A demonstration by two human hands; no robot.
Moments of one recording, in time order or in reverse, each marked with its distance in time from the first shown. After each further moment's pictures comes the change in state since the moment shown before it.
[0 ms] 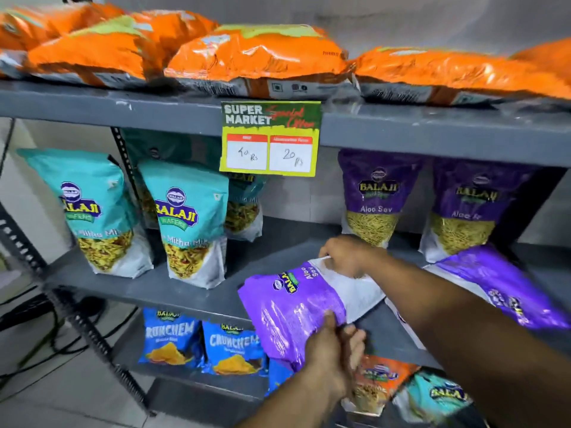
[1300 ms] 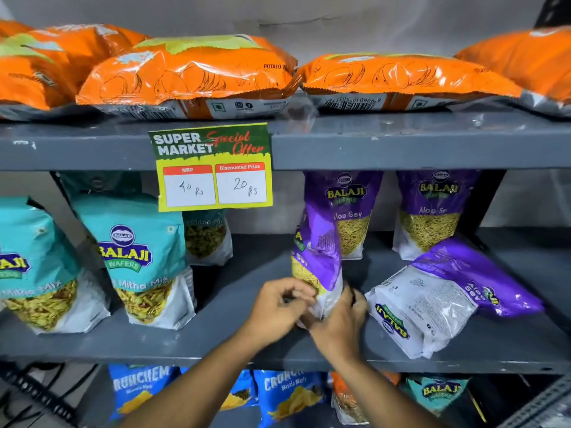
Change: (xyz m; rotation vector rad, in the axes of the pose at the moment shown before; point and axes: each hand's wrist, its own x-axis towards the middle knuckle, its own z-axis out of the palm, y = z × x) left_hand 0.001 0.131 -0.018 1.053 -0.284 0.901; right_hand -0.054 -0.058 0.104 0.950 0.744 0.717
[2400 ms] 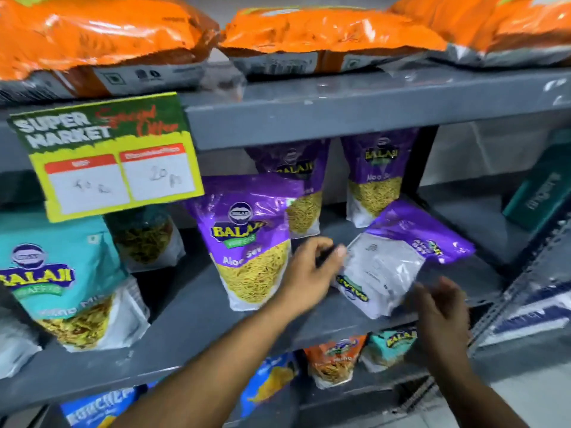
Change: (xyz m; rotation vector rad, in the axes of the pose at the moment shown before) left_hand 0.030 0.039 0.079 0.052 -0.192 0.067; right_hand -0.015 0.074 -0.142 0.521 0.517 0.221
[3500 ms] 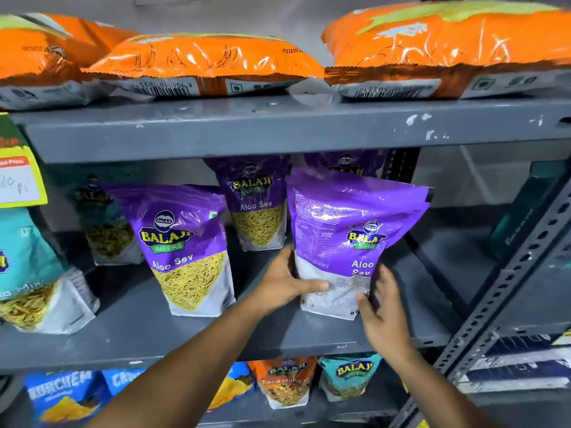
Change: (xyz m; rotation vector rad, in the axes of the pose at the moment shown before) left_hand 0.055 0.001 0.103 -0.379 -0.007 -0.147; right_hand 0.130 0.031 -0.038 -0.183 -0.530 -0.263
